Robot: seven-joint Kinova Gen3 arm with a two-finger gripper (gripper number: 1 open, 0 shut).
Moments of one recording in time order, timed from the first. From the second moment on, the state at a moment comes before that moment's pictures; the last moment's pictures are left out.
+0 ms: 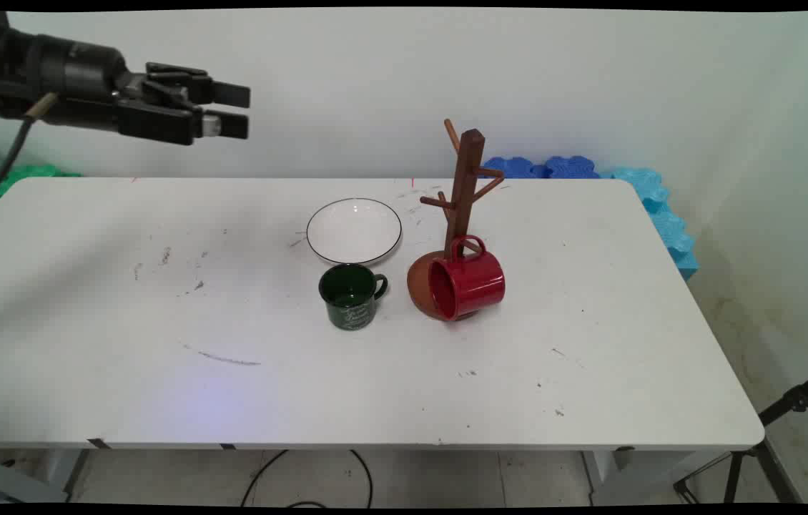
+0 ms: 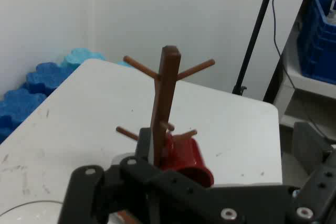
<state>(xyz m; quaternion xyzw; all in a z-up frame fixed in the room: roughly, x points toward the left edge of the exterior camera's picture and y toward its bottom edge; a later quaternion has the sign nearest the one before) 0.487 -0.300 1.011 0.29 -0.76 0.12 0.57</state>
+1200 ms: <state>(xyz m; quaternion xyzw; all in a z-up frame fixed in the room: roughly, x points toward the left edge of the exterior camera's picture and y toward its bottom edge) 0.273 -0.317 1.007 0.39 -0.77 0.08 0.50</state>
